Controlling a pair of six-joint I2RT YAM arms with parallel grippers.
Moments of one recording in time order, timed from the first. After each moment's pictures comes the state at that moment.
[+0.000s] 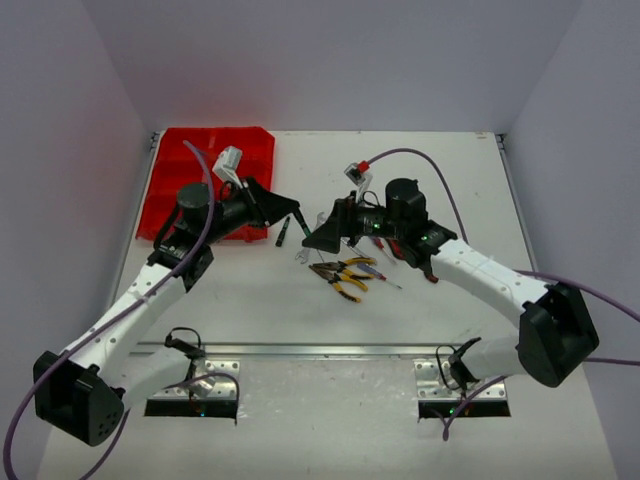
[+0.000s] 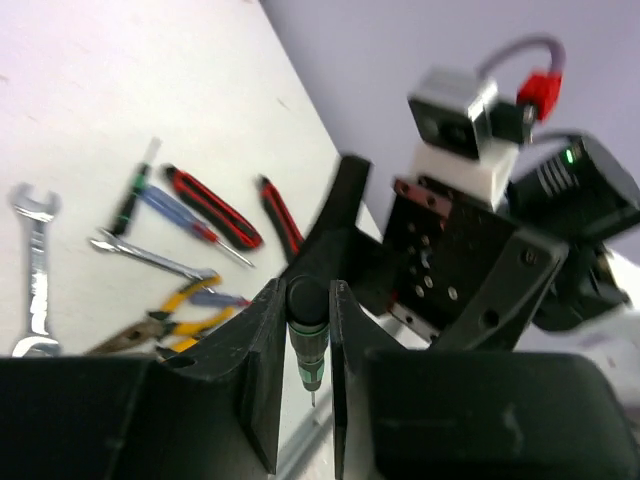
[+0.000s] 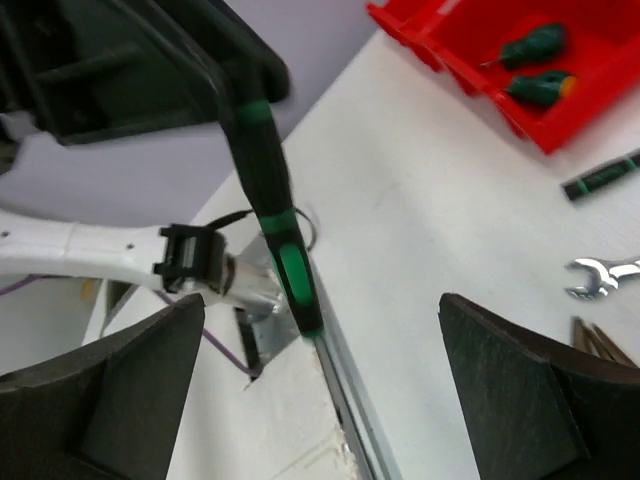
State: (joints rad) left arm -0.35 1.01 0.82 0.08 0.45 -0.76; right arm 0.60 1.36 0.87 0.26 -0.67 0.58
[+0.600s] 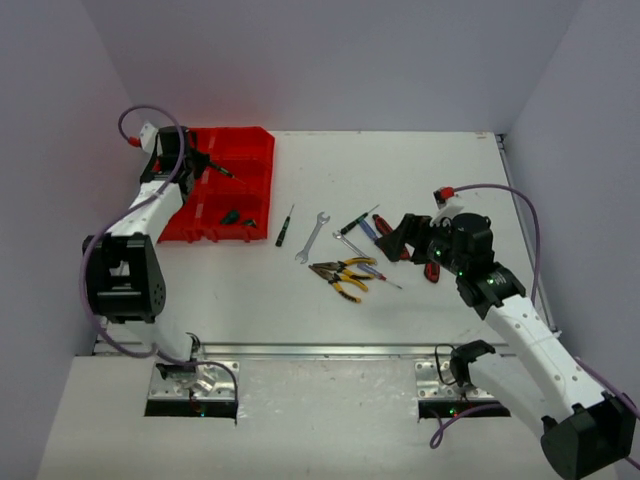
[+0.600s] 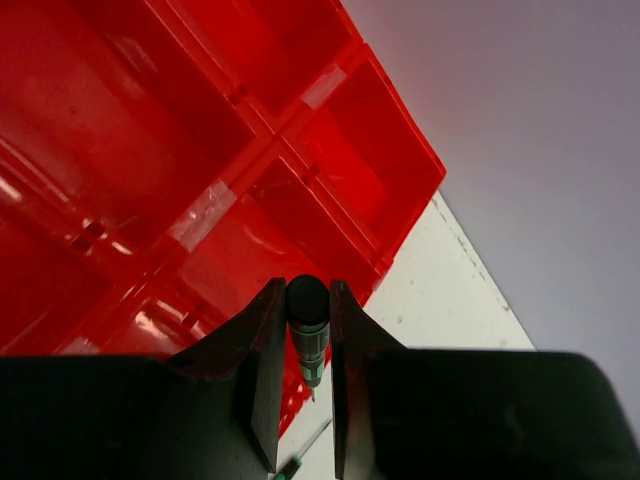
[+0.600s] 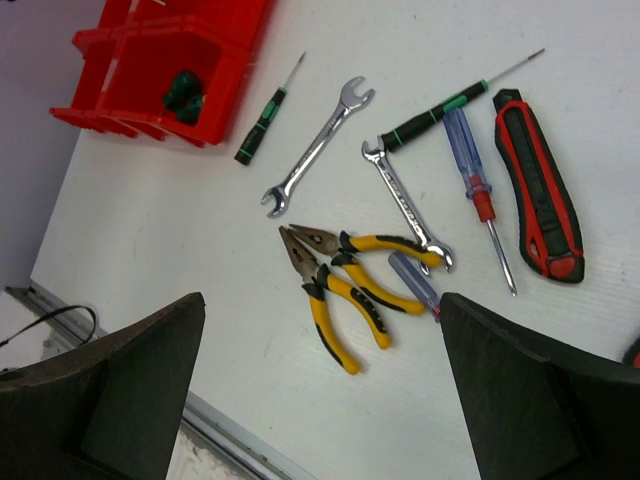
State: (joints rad) left arm 0.06 1.65 1.26 -0.13 -0.23 -0.92; right arm 0.33 0.83 0.61 -0.19 -0.24 0.45
